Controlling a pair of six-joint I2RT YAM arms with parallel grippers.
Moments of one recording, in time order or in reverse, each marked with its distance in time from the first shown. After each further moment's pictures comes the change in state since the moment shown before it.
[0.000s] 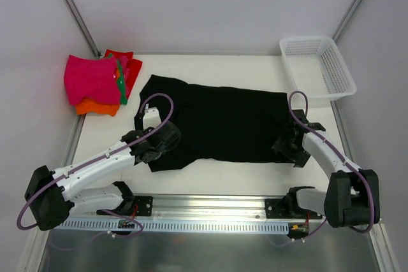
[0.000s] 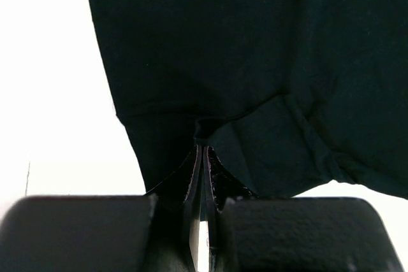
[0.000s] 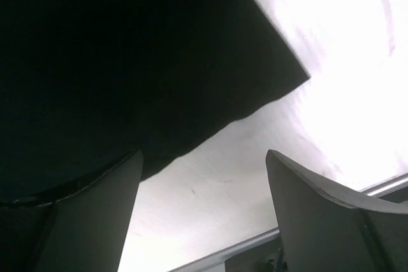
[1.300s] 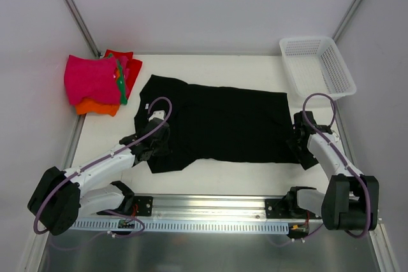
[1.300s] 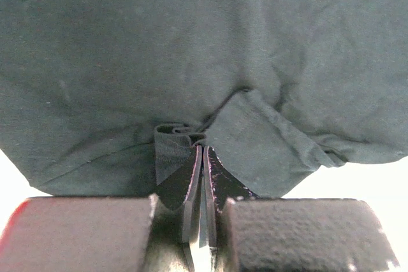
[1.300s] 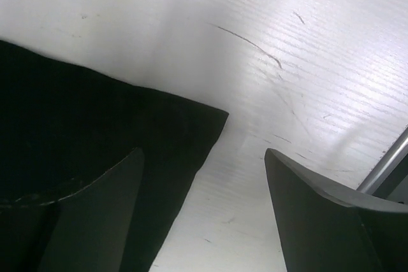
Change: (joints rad) left arm 0.224 0.023 -0.226 0.468 0.425 0.343; right arm -0.099 -0.054 -0.026 -0.029 0.217 0.391
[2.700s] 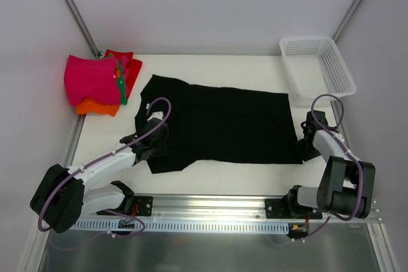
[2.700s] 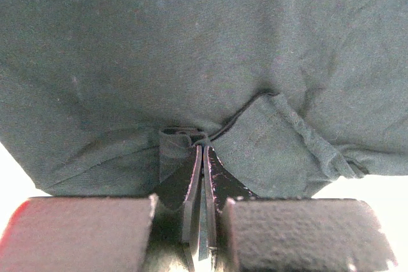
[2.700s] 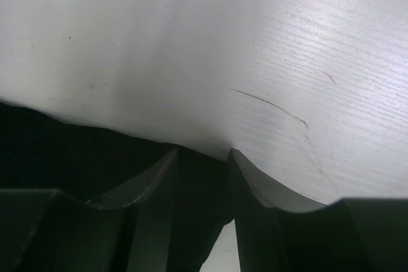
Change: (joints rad) left arm 0.040 0.029 -0.023 0.016 0.023 0.004; right arm -0.196 0.140 -0.025 0.229 -0.107 -0.123
